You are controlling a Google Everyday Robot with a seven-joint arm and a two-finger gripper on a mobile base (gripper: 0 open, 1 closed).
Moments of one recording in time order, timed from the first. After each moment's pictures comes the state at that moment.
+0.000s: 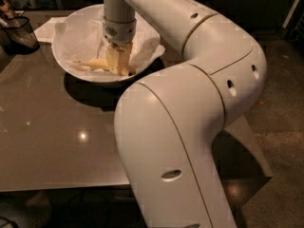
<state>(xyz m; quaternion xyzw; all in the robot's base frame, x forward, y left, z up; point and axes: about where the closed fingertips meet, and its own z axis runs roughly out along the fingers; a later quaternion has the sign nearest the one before) 0.674 0.081 0.848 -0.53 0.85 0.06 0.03</state>
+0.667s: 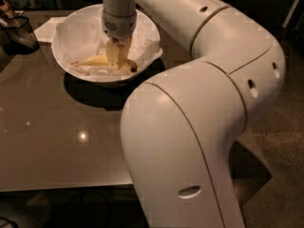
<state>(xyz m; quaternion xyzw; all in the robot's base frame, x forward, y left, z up) 0.672 0.082 0.872 -0.55 0.83 0.04 0.06</state>
